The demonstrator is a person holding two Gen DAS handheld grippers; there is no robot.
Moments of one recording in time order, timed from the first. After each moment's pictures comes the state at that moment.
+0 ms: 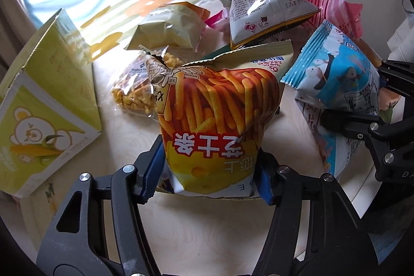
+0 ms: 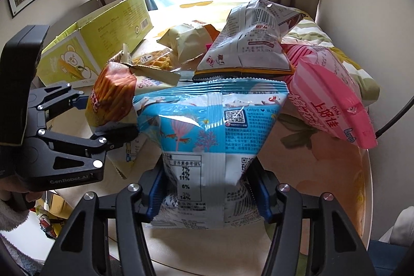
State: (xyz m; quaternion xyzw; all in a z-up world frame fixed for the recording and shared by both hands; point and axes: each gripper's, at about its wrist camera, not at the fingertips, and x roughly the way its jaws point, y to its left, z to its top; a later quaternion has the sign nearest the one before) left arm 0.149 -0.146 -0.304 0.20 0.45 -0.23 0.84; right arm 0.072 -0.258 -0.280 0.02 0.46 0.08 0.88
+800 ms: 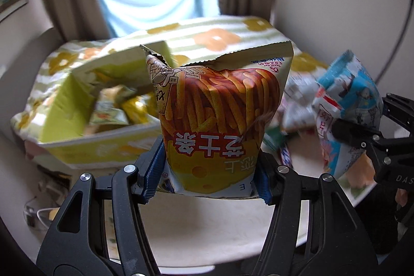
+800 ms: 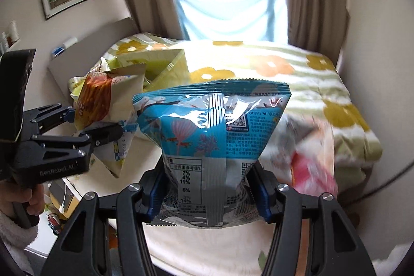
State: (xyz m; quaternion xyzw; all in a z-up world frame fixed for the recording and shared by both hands) left arm 0.137 -0.064 -0.149 0.08 0.39 -0.09 0.91; right arm 0.102 -0.226 -0.146 -0.02 0.37 0.17 0.91
